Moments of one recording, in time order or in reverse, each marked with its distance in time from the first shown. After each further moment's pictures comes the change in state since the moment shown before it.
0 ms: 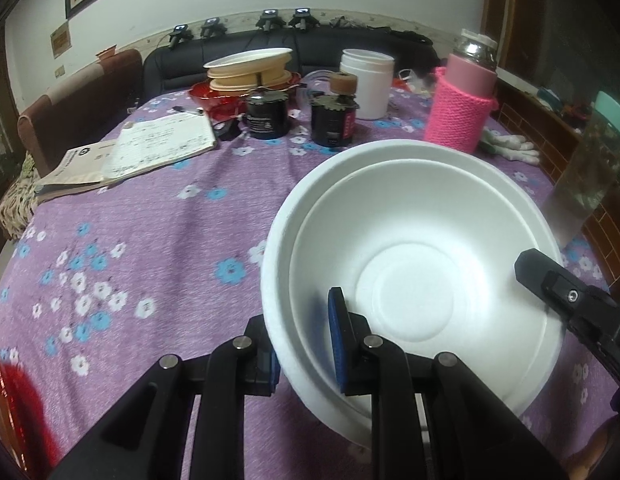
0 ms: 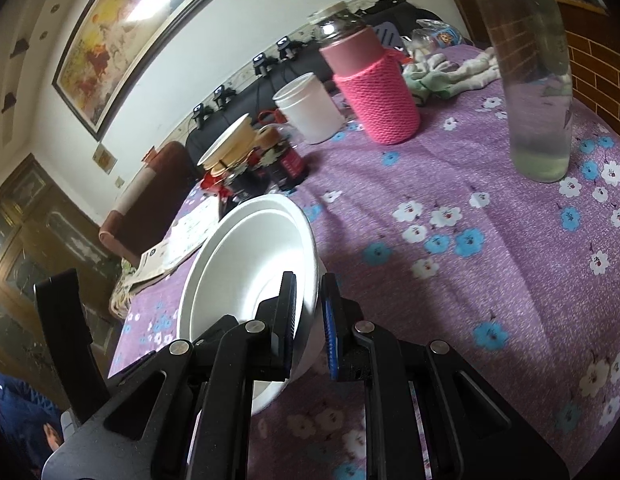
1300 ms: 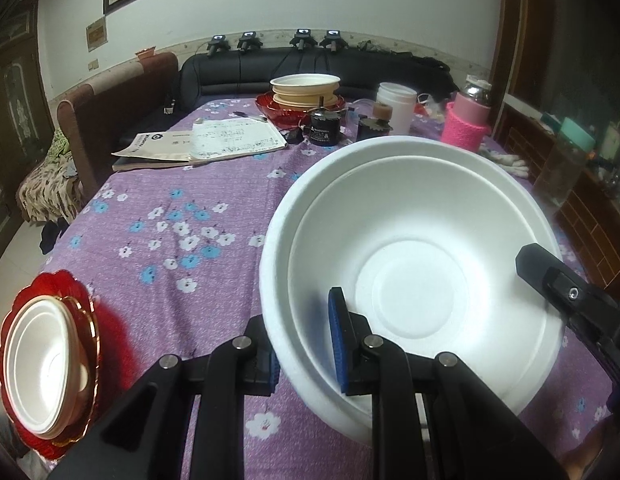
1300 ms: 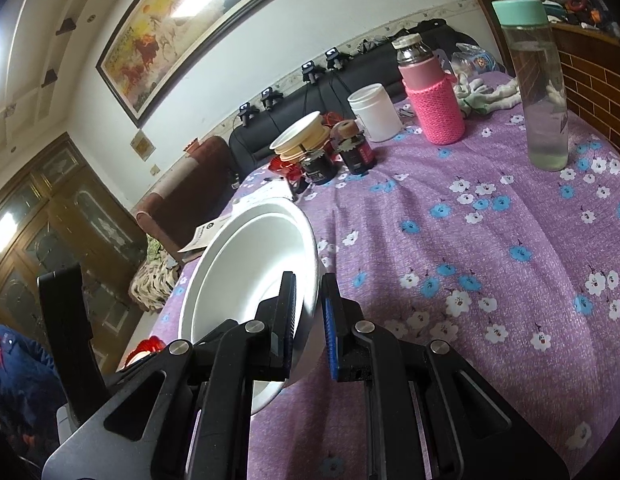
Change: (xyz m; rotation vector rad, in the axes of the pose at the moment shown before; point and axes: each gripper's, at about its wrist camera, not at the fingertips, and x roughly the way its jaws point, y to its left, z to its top) left arm -0.100 0.053 -0.053 -0.065 -0.065 0.034; right arm -0.075 0.073 -0.067 -0.095 -0.047 0.090
